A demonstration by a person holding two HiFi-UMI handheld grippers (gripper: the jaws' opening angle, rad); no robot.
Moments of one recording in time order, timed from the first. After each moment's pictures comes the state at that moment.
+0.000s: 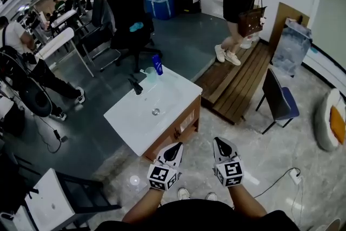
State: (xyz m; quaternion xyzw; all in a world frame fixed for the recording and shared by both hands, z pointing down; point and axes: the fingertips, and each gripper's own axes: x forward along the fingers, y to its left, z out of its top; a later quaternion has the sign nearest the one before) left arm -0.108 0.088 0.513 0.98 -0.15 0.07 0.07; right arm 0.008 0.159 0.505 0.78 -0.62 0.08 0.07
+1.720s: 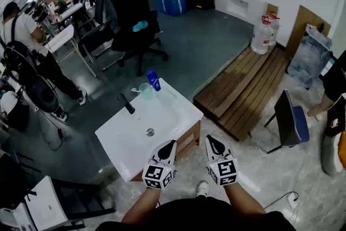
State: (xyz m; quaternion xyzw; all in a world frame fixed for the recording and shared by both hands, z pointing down) left arm 0.030 -0.065 0.531 0.96 -0.24 0.09 0.08; right arm 0.147 -0.008 0.517 0.72 -0.69 0.08 0.06
